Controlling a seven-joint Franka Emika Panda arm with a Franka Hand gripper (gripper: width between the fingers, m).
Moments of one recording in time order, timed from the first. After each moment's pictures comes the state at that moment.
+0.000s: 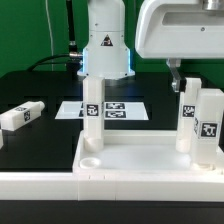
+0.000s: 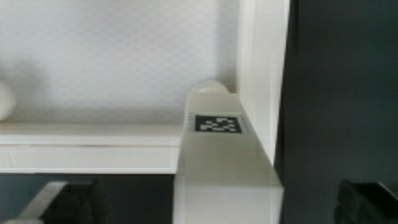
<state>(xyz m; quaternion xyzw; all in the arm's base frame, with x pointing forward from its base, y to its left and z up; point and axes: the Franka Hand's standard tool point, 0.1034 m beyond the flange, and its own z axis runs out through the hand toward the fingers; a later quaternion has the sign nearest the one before) 0.628 0.106 0.134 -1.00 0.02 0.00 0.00</state>
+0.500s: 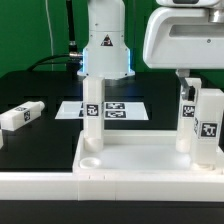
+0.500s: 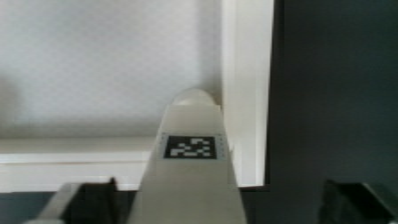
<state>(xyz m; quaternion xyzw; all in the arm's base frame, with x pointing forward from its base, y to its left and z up) 0.625 0.115 0.123 -1.00 0.03 -0.01 0.00</state>
